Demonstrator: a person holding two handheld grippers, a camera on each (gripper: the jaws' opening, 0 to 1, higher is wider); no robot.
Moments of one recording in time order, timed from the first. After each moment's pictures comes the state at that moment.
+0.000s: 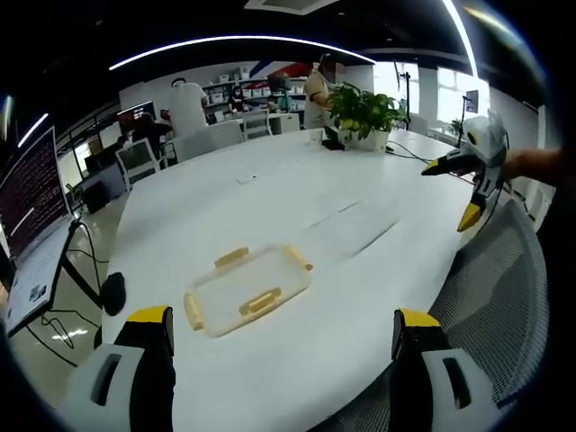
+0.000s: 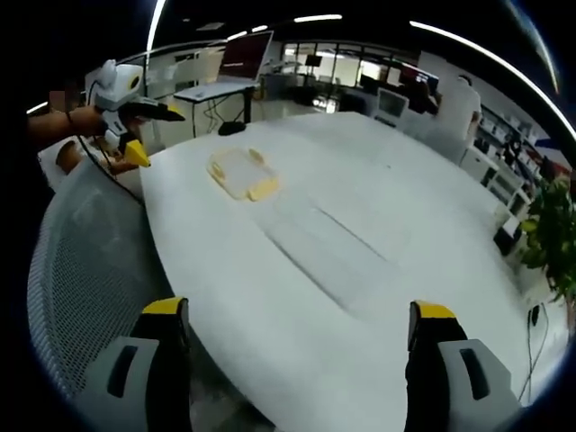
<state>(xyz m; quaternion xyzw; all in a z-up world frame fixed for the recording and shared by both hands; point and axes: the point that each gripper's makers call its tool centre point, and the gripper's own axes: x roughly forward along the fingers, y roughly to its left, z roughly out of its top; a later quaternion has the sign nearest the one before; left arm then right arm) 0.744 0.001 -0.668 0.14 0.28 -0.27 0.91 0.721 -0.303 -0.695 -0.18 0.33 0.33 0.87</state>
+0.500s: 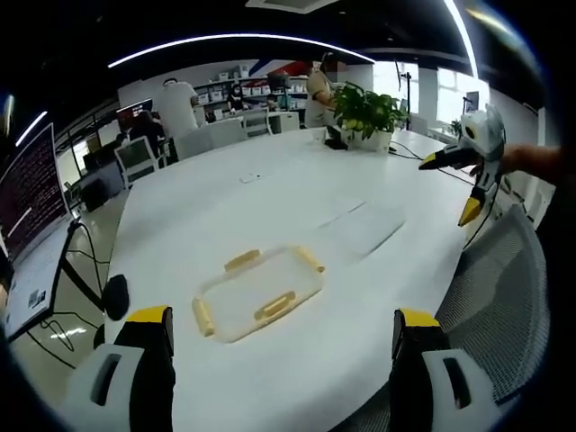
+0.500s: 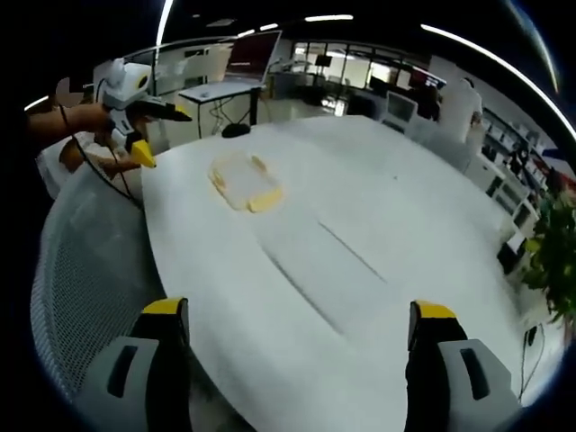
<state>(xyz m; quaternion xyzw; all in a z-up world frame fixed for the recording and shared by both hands) 0.764 0.013 -0.668 0.14 0.29 -0.28 0.91 0.744 -0.289 -0.681 -0.20 0.32 0.34 0.86</state>
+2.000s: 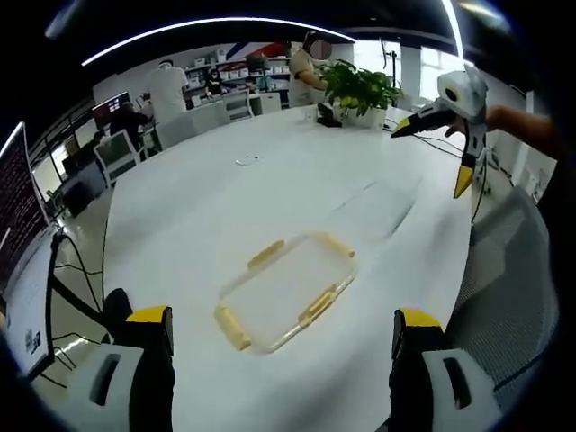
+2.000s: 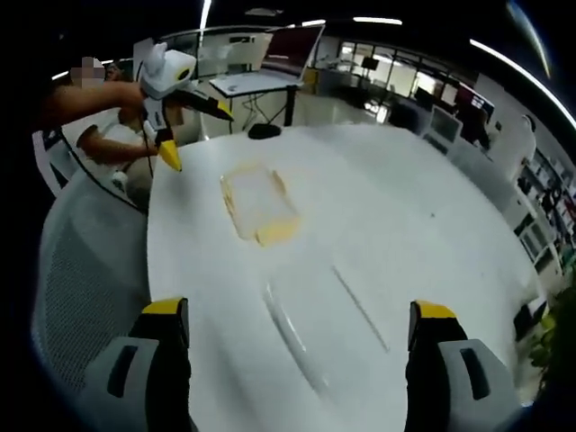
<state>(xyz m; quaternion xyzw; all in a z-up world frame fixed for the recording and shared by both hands) 0.814 0.040 -0.685 0.18 0.32 -0.32 0.87 0.802 -0.225 -0.678 -0.25 0.32 0.43 0.81</state>
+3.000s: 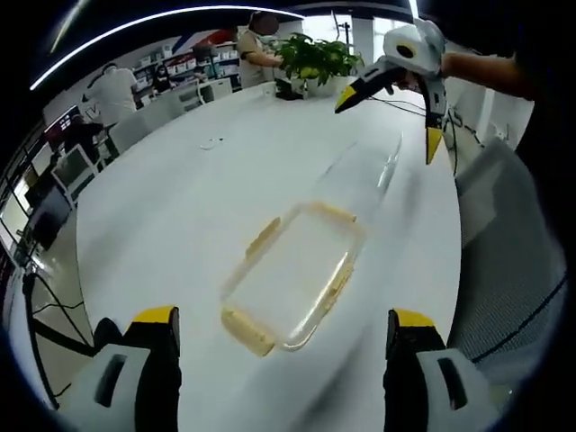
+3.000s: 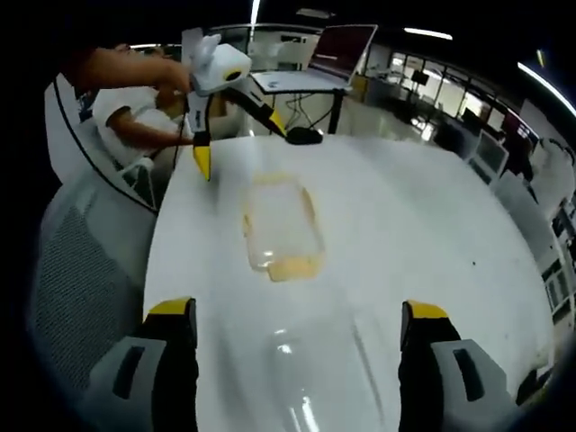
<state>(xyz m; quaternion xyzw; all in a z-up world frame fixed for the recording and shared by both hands) 0.839 0.049 -0.720 0.25 0.35 -0.42 0.80 0.832 -0.161 -0.696 -0.27 0.30 0.53 0.74</state>
